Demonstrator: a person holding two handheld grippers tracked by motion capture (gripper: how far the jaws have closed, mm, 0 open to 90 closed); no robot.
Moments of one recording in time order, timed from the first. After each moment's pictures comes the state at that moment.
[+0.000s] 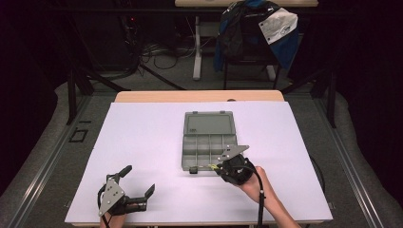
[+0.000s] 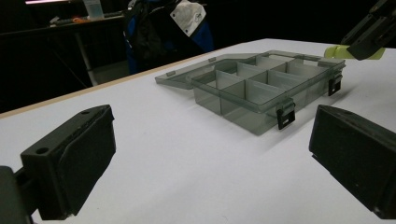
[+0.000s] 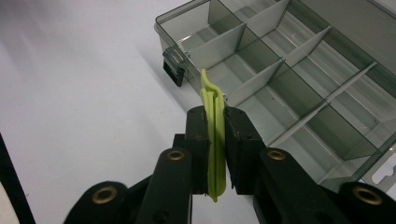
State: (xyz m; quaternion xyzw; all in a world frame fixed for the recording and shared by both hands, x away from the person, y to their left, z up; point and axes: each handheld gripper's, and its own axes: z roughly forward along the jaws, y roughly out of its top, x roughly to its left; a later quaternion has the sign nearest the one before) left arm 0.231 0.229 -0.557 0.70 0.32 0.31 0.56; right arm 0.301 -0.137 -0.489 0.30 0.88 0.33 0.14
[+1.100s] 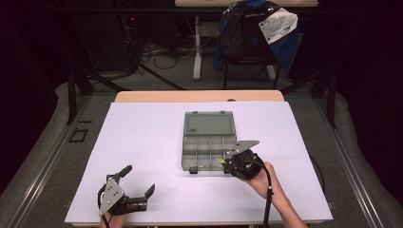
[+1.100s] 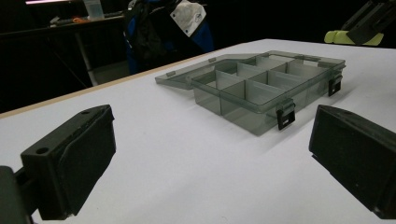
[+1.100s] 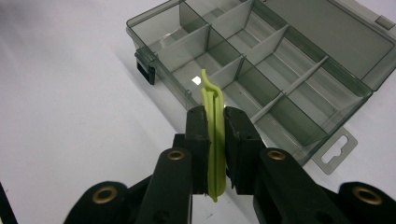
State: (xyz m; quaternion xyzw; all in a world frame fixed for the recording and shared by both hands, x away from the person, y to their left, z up) left arm 0.231 0.228 -0.557 0.70 0.32 0.31 0.56; right arm 0.308 -0.158 -0.479 0.32 0.88 0.33 0.15
